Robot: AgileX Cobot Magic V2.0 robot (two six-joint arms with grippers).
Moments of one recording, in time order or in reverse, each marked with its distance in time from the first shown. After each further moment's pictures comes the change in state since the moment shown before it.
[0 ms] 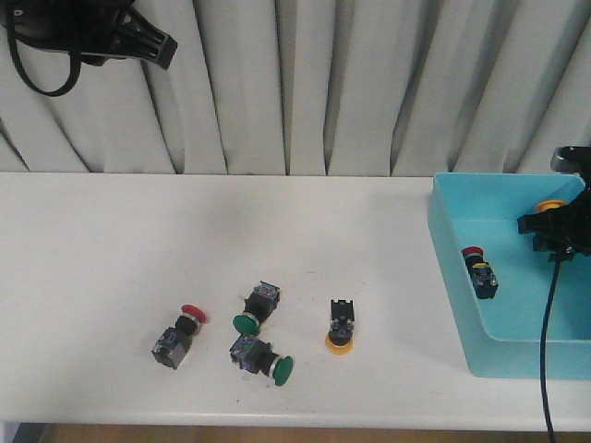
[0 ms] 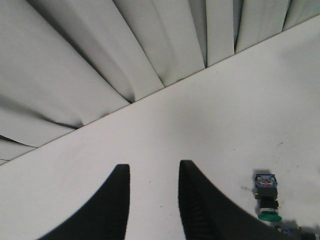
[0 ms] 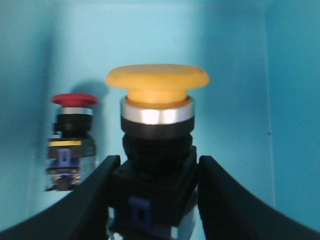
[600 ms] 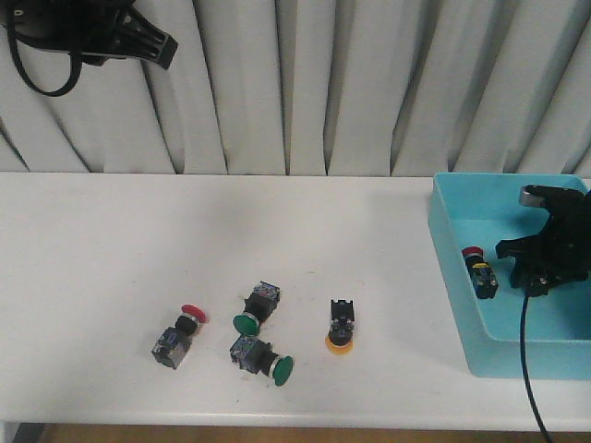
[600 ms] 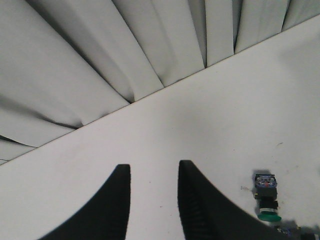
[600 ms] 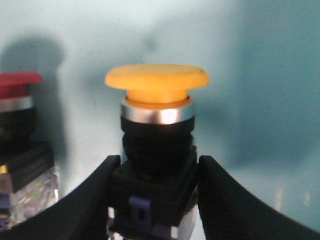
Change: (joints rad) left arm 0.000 0.000 0.000 0.000 0.000 -0.002; right arm 0.000 0.320 -0.259 -0.040 0.241 0.049
